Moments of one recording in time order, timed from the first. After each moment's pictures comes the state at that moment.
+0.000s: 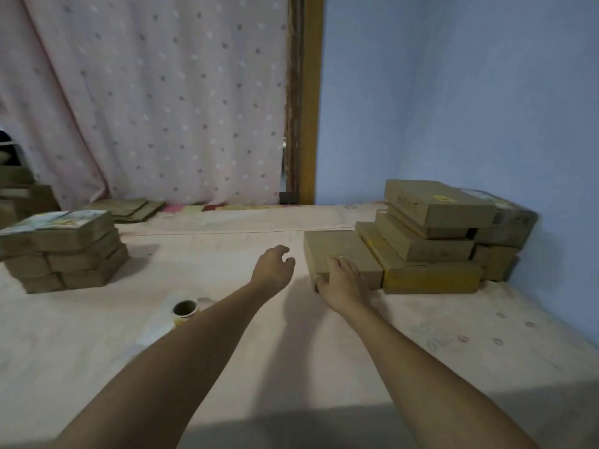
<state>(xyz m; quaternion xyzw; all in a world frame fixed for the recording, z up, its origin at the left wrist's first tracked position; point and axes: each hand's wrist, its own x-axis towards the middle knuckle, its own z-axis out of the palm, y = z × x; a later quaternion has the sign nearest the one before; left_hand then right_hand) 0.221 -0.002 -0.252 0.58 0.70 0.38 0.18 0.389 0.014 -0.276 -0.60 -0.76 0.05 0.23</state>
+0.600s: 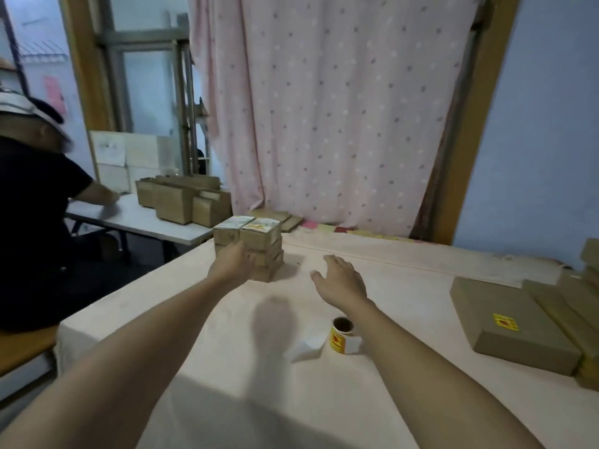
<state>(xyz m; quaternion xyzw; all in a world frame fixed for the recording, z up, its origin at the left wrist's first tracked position) -0.116 -0.188 -0.203 0.43 0.84 0.32 -0.02 0.093 -0.065 -0.217 -0.40 -0.88 0.13 0.19</state>
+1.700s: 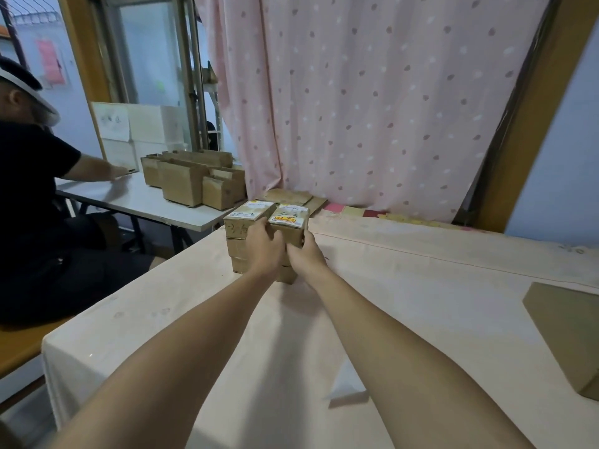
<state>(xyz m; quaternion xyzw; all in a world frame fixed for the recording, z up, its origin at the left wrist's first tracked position) -0.183 -0.078 -0.239 0.29 0.75 0.59 0.02 -0.103 -0.025 -0.240 -0.36 -0.73 0.51 0.27</state>
